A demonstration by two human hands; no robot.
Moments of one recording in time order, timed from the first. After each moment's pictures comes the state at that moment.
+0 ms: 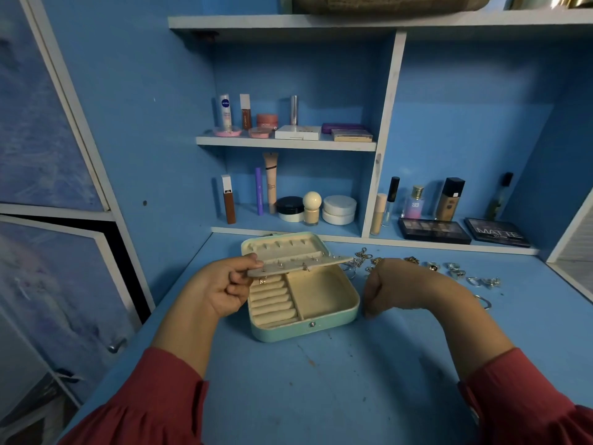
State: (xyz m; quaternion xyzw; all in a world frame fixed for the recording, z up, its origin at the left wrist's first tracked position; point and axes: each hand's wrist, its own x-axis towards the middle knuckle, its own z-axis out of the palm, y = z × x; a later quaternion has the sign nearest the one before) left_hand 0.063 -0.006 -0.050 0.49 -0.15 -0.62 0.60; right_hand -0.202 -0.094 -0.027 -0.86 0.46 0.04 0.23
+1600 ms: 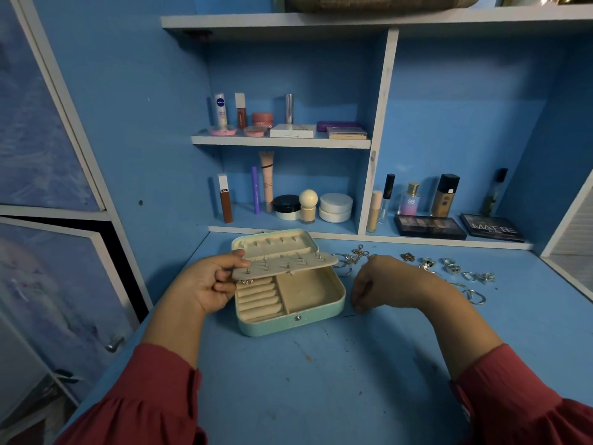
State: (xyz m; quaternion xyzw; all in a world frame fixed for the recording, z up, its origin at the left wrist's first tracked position) left_hand 0.070 -0.001 -0.047 0.52 -0.14 -0.58 0.62; right_hand -0.199 -0.089 -0.031 -0.88 0.43 0.01 0.22
